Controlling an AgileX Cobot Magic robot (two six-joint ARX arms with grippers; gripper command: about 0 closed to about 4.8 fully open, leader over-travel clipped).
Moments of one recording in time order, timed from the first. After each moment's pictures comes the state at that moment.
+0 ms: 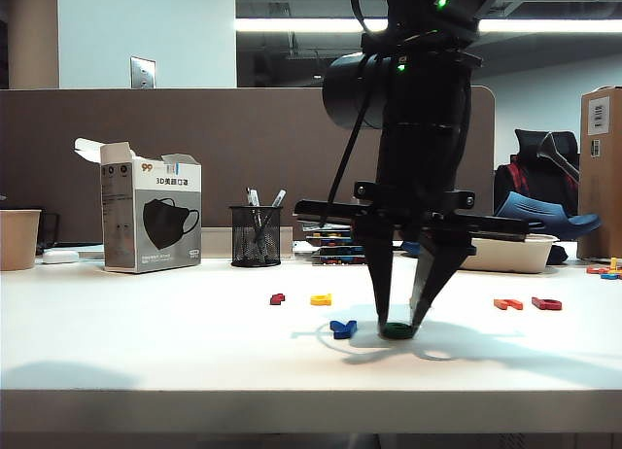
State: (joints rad) left arm -1.14 1.10 1.58 -1.18 -0.17 -0.71; right arm 0.66 1.89 1.33 -0.82 0.00 0.68
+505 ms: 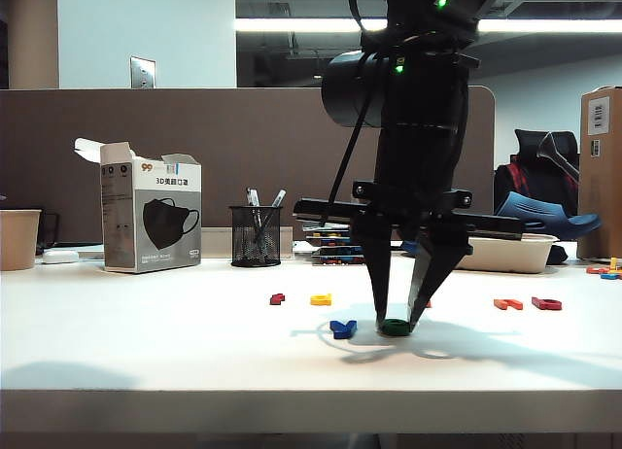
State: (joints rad) left arm -1.14 1.10 1.58 -1.18 -0.17 -0.71; right arm 0.66 1.89 1.33 -0.79 0.02 0.68
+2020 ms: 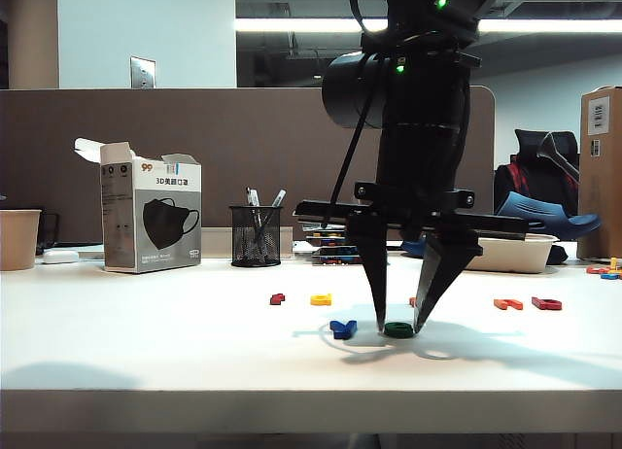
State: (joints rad) left arm -1.14 1.10 1.58 -1.18 -0.16 -0.71; right arm 0.66 1.89 1.33 -0.81 0.02 0.68
